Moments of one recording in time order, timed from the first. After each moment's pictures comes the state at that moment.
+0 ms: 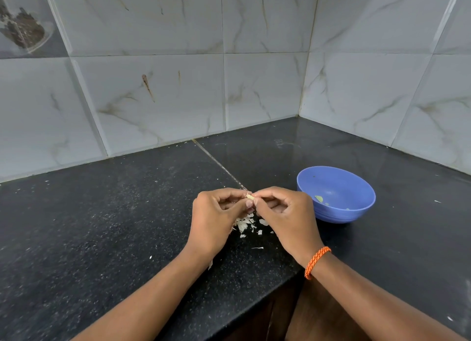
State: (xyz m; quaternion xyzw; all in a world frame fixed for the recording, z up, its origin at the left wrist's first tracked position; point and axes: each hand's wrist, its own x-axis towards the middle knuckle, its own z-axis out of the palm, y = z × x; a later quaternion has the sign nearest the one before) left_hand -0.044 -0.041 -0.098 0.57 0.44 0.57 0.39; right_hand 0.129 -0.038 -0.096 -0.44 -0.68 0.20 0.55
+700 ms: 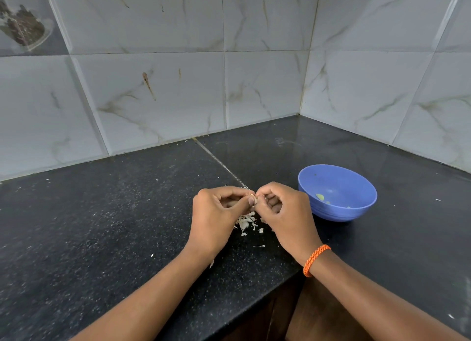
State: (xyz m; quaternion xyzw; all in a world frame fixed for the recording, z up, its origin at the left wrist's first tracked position) left_hand -0.044 -0.041 -0.098 0.58 0.44 0.58 0.36; right_hand 0.125 -0.032 -0.100 -0.45 -0.71 0.14 0.52
